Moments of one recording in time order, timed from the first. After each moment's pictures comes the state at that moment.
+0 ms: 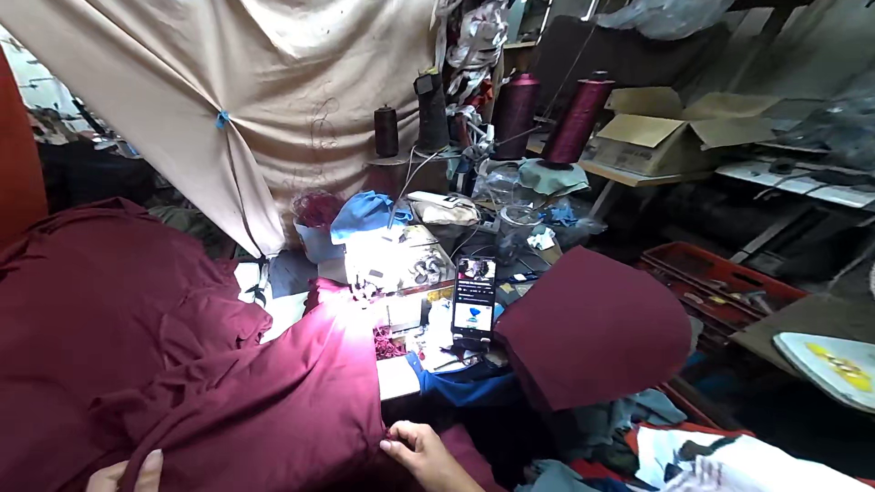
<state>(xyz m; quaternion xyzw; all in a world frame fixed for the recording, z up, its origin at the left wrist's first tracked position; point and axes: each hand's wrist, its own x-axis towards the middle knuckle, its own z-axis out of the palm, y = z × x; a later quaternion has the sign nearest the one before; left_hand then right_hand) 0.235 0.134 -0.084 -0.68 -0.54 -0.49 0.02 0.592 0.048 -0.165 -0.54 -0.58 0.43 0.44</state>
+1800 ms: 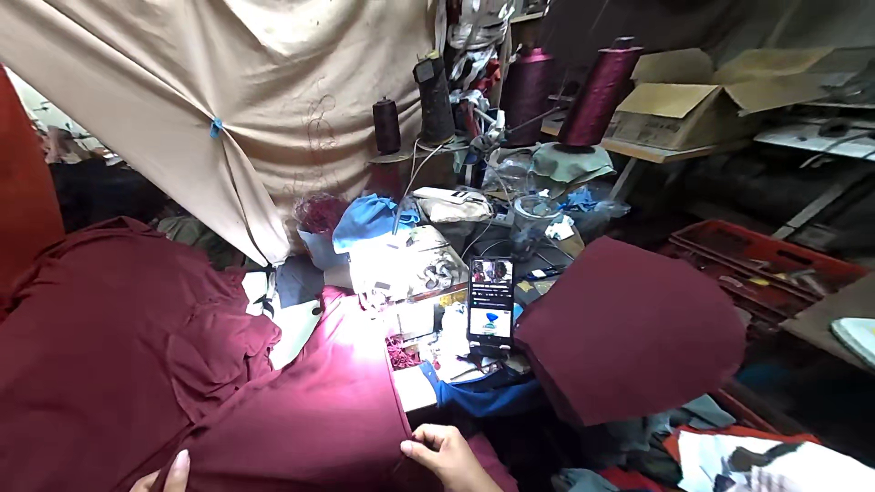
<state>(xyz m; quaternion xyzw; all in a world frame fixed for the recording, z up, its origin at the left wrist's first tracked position) 0.237 0.171 -0.107 -0.63 -0.59 -0.51 -0.05 0.601 0.061 -0.165 -0.56 -0.47 0.46 0.51</state>
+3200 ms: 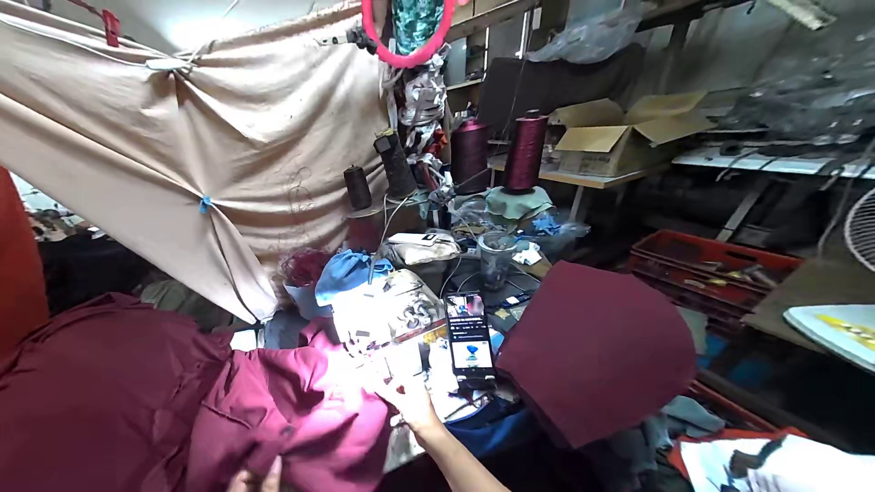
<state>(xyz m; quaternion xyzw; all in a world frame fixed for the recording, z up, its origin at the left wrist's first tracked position) 0.359 0.179 -0.105 -0.65 -0.47 -0.57 -0.15 0.622 0.184 -0.127 -0.62 -0.37 0.37 0.59</state>
